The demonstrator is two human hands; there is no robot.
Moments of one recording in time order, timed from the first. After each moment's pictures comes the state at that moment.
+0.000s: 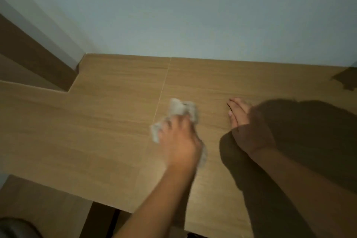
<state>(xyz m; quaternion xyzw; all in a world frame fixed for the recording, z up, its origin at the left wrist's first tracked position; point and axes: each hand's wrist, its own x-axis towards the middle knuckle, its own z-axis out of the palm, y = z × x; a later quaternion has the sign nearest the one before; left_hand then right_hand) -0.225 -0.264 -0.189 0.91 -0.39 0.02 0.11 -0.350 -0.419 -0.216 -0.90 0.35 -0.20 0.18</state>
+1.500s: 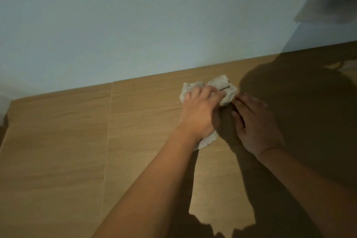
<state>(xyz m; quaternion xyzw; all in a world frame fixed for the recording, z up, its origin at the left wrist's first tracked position) -0.268 -0.446 -0.184 0.69 -0.71 -0.09 0.12 -0.448 -0.473 -0.218 -0.86 0.47 -0.18 0.08</state>
